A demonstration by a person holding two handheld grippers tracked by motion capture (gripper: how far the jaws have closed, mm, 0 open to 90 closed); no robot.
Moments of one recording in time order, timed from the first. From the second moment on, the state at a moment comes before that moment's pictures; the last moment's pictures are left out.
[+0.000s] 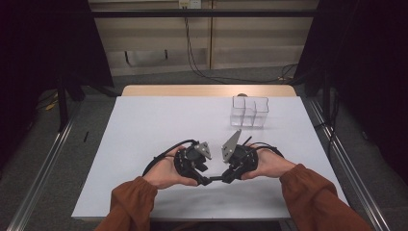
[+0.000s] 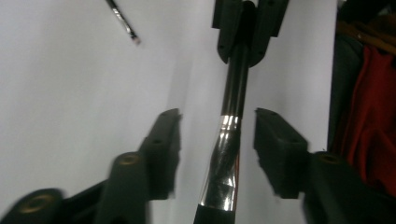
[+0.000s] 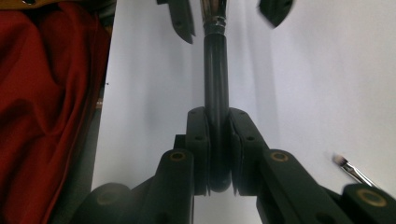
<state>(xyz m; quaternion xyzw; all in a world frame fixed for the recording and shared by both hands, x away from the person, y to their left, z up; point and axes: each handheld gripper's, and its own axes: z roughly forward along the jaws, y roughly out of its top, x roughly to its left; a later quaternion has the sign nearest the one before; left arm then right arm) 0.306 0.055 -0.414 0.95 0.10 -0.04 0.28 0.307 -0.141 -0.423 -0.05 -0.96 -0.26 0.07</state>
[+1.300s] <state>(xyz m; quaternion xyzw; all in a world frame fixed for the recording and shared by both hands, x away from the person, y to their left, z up) 0.288 0.125 -0.421 0.89 0.23 0.04 0.39 0.303 -0.195 -0.431 -0.14 -0.94 -0.30 0.03</state>
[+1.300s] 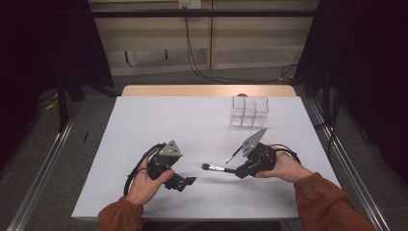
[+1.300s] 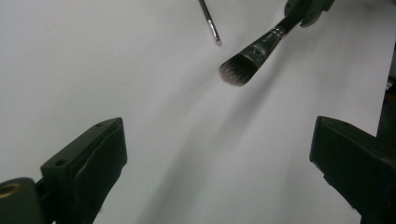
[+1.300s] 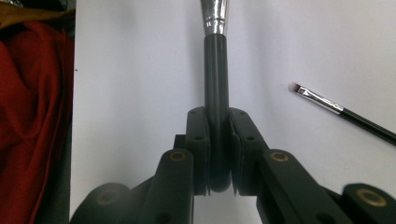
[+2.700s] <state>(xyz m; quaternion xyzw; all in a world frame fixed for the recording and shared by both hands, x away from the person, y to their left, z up) 0.271 0.151 -0.435 0.85 0.29 0.10 0.42 0.281 -0.208 -0.450 -0.25 -0.83 -0.49 -0.06</state>
